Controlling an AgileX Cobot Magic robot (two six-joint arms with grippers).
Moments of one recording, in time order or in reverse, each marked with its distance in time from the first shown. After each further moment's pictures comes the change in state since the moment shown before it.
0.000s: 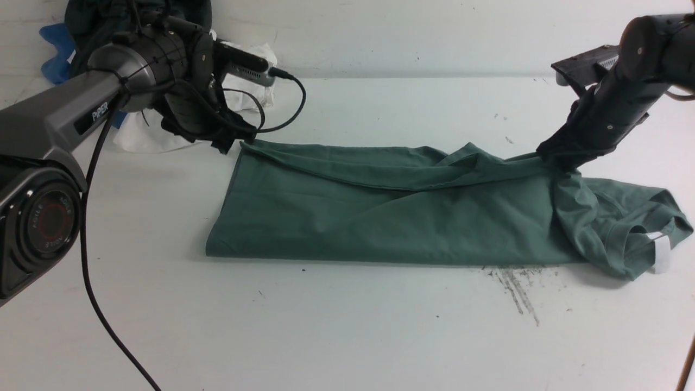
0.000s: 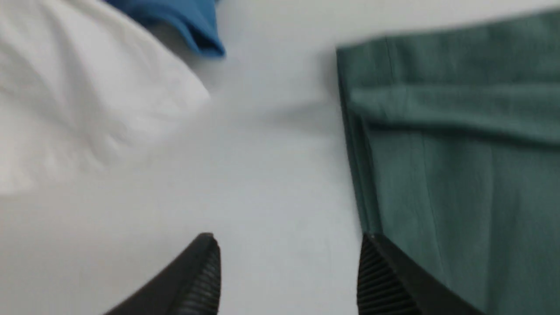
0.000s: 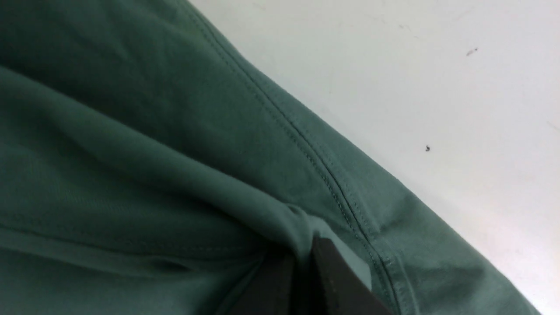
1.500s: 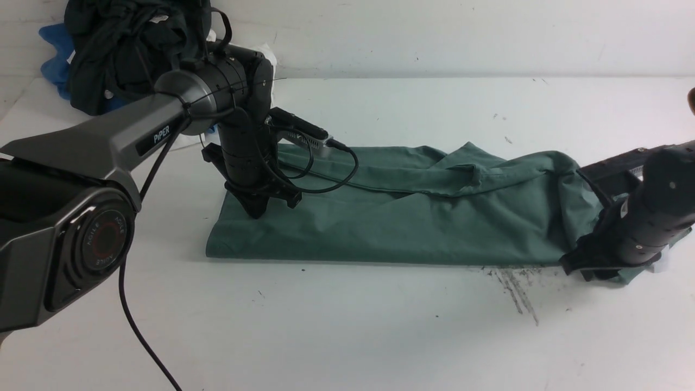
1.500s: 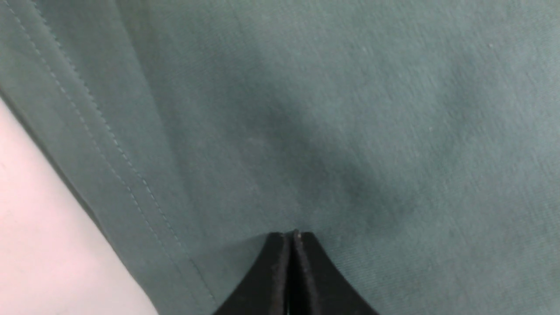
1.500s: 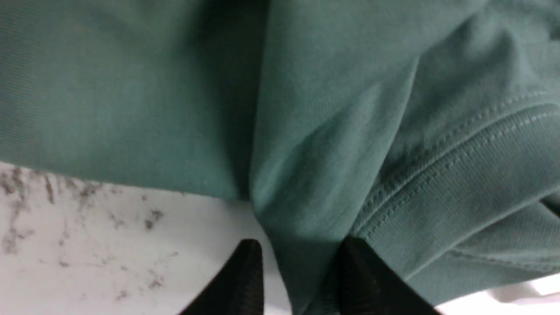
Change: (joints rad) right arm 0.050 -0.335 0.769 -0.207 -0.349 0.267; left arm -0.107 0.064 -0.009 -0.137 0.239 0.214
